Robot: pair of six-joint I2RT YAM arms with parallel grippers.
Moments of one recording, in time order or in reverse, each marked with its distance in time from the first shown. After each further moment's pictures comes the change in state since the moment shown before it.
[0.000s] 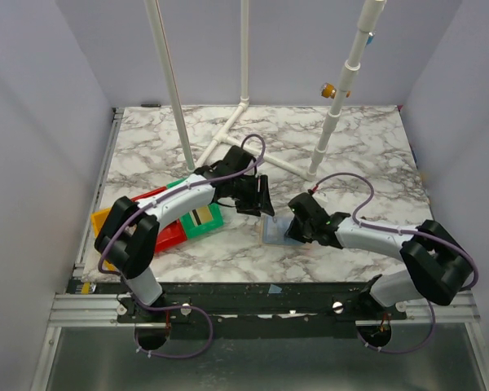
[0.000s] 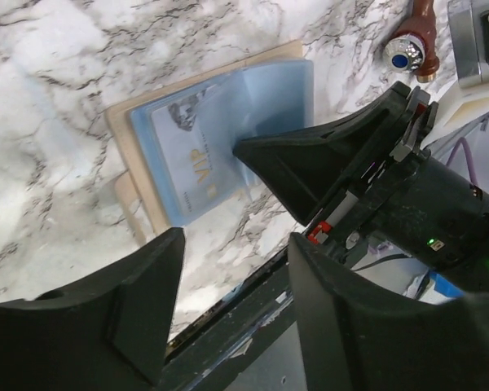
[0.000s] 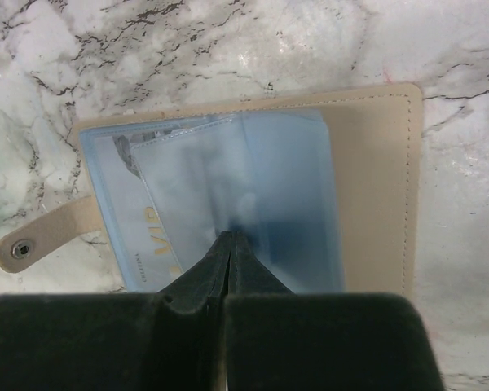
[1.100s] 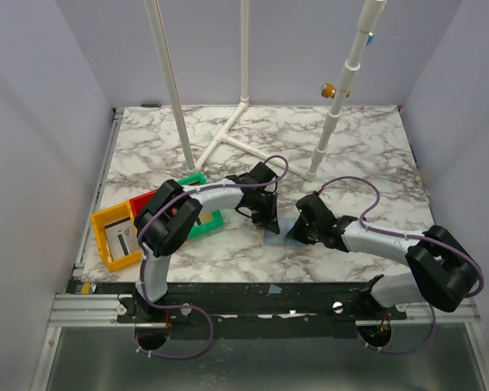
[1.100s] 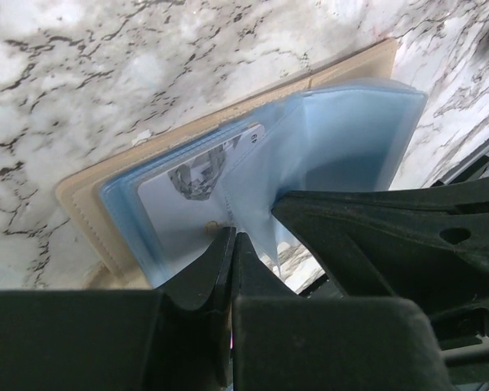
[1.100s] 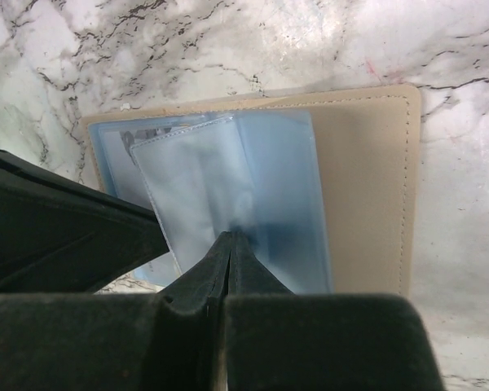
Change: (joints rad) left arm -0.104 0.327 0.082 0.082 0.019 -0.056; right arm -0.053 -0.063 -0.082 0.080 -0.090 0.014
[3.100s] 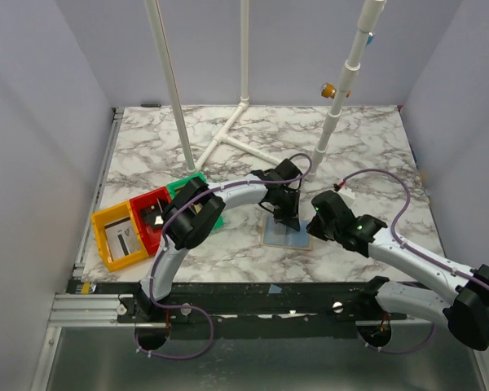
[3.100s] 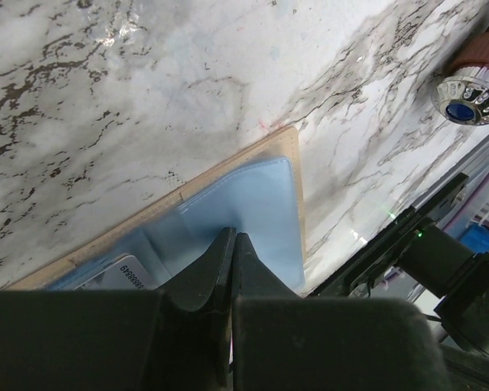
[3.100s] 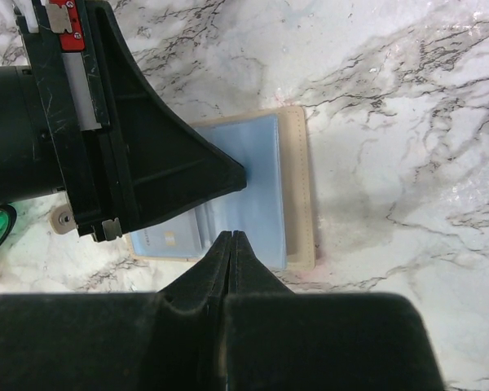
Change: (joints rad) left arm -0.084 0.222 0.323 -0.086 -0.002 -0.022; right arm 0.000 -0.313 0.086 -0.378 0.188 -0.040
